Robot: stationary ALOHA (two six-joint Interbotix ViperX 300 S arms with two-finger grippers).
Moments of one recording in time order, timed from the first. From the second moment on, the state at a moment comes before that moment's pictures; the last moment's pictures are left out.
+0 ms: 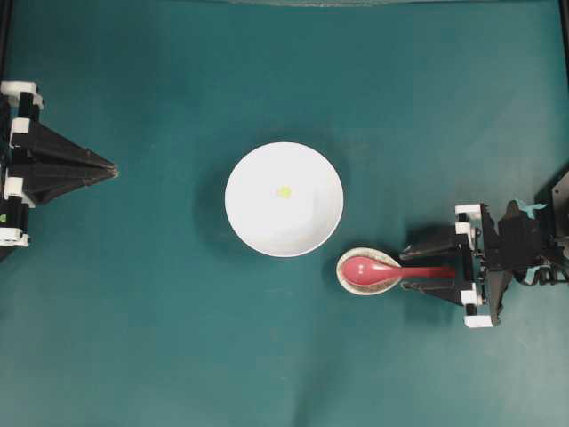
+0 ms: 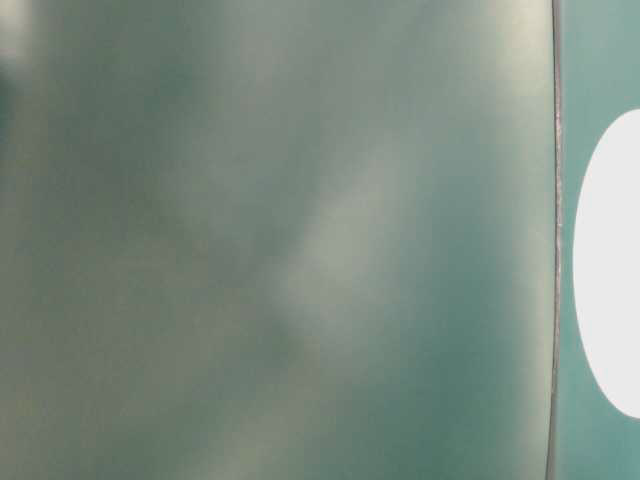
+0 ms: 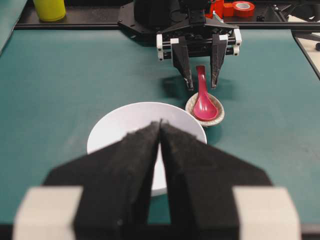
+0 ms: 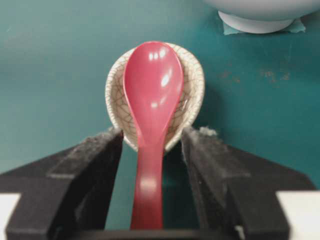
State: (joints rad) left arm 0.00 -0.96 1.18 0.02 -0.15 0.01; right arm 0.54 0.27 1.31 0.54 -1.32 0.13
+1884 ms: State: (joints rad) left arm 0.00 -0.96 1.18 0.02 -0.14 0.02; right arm 0.56 0.05 1.33 0.55 -1.18 0.06
